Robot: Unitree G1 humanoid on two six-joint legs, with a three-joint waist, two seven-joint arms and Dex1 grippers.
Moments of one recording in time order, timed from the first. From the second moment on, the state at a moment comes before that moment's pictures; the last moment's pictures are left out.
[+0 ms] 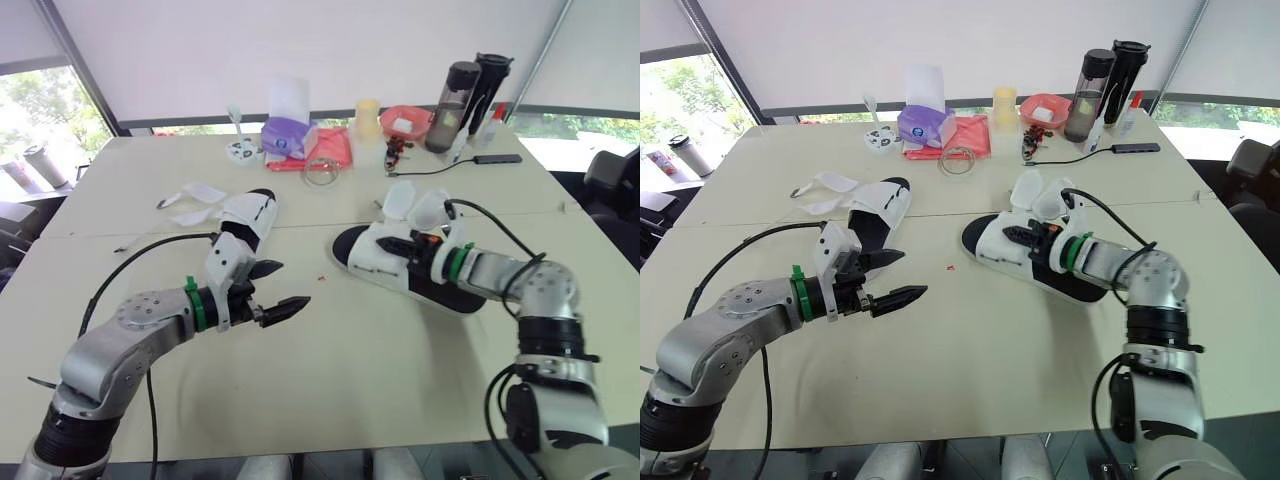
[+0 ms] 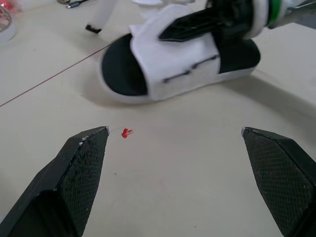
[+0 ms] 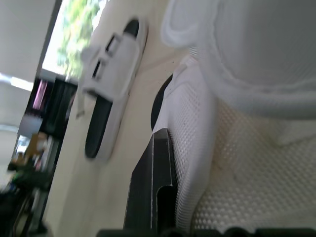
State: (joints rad) left arm -0.25 0.63 0.01 -0.52 -0.66 0.79 -0.65; right arm -0.68 -0.49 -0.31 0.28 1.16 1.37 0.20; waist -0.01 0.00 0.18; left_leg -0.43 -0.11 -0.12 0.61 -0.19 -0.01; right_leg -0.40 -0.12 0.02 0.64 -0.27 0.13
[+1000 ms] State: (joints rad) left arm -0.23 0.62 -0.07 -0.48 -0.58 0.73 -0.72; right arm -0.66 -0.65 -0.10 0.26 1.39 1.56 0.34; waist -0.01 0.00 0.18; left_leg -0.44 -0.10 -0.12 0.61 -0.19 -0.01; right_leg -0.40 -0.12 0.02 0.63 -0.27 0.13
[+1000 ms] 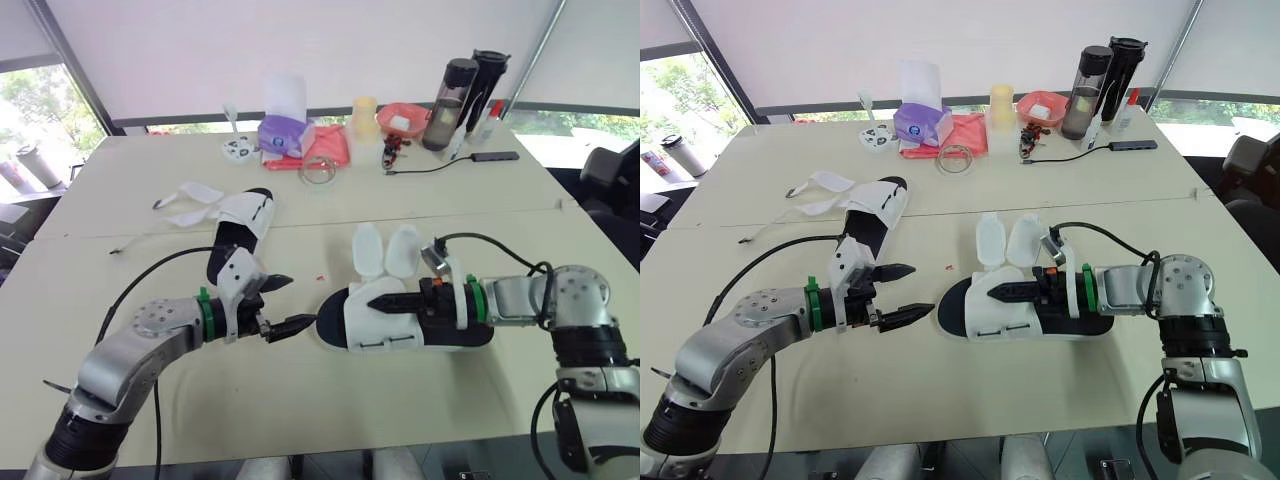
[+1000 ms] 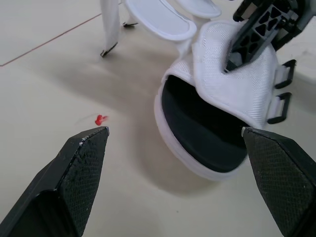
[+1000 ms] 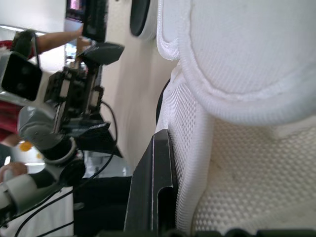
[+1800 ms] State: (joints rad) left arm -0.21 0.59 -0.09 -0.47 -0.55 0.72 -0.71; right arm -0.83 -0.57 0.00 0.48 0.93 1.51 0.72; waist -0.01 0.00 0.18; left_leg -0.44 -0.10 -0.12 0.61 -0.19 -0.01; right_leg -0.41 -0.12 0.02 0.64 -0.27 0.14
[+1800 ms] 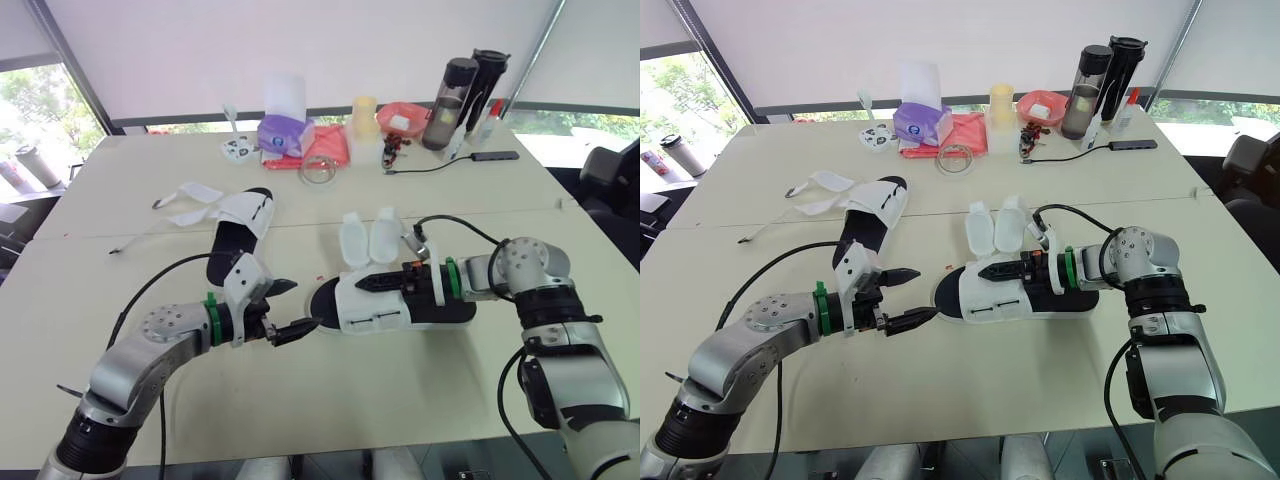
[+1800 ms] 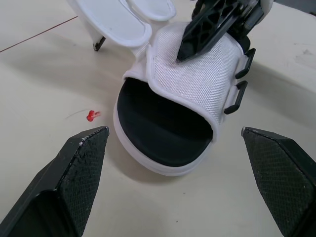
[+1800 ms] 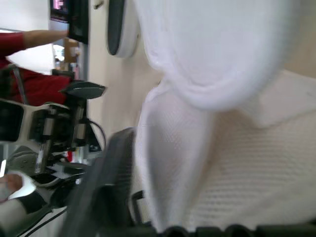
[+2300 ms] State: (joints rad) left arm -0.31 0.56 -0.18 -0.24 -0.45 0.56 -0.85; right arm -0.59 -0.75 -0.12 0.05 0.91 1.50 0.73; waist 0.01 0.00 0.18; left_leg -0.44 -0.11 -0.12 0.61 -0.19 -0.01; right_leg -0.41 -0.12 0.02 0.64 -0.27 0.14
